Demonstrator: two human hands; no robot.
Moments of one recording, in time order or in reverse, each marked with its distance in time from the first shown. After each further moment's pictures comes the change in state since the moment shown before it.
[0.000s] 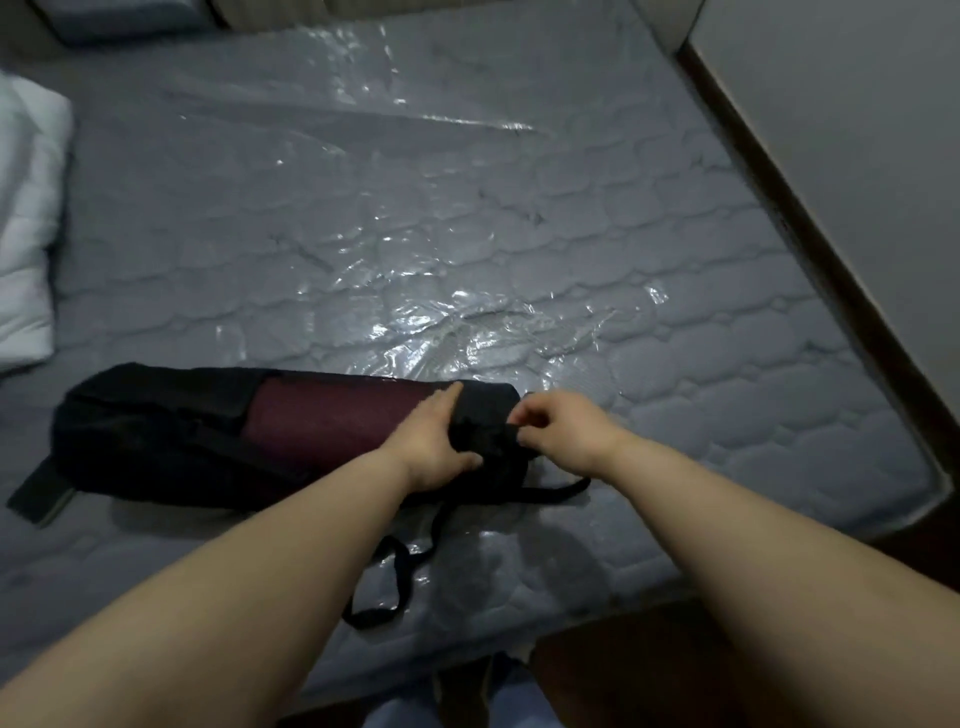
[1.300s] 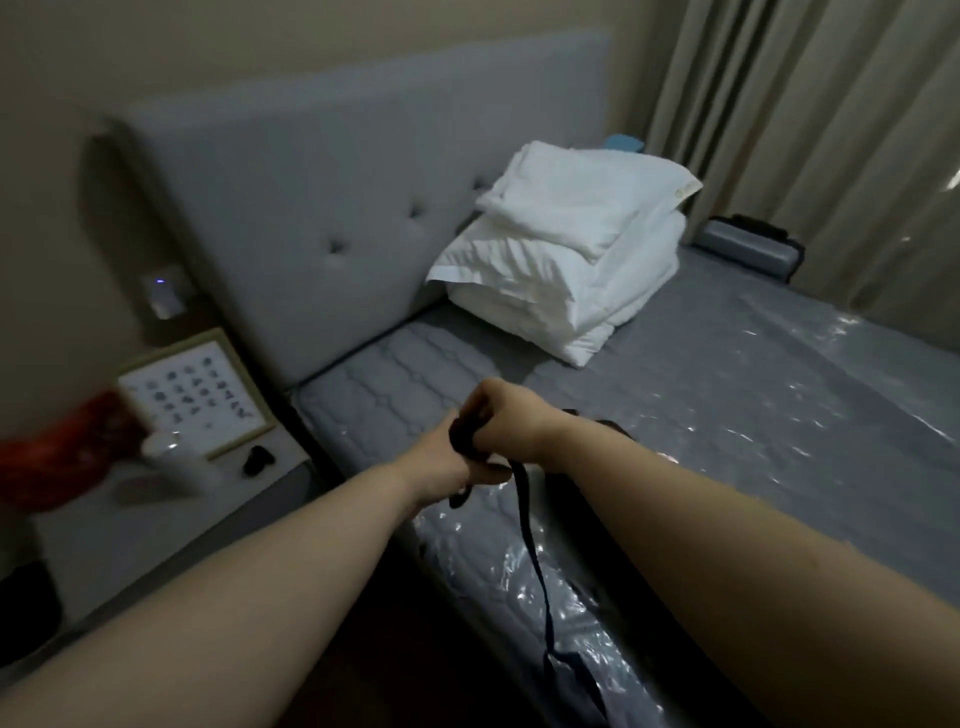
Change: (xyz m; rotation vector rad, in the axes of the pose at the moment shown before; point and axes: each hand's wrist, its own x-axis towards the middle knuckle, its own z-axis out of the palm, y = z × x) left_hand -0.479 -0.277 -0.074 -1.037 0.925 -0.245; right_hand -0.201 -0.442 0.358 -0.442 -0.587 -0.792
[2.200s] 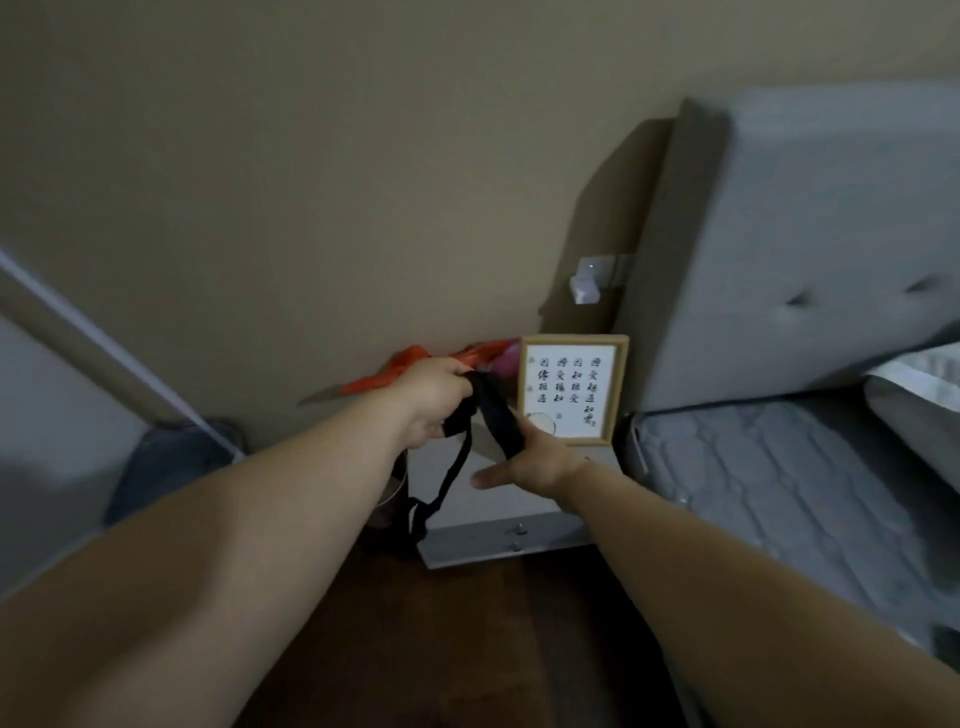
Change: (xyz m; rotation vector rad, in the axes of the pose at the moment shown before) left_hand -0.149 -0.160 -0.501 -0.335 0.759 -0.377; right_hand 0.203 -0.321 0.383 0.089 -0.601 -0.160
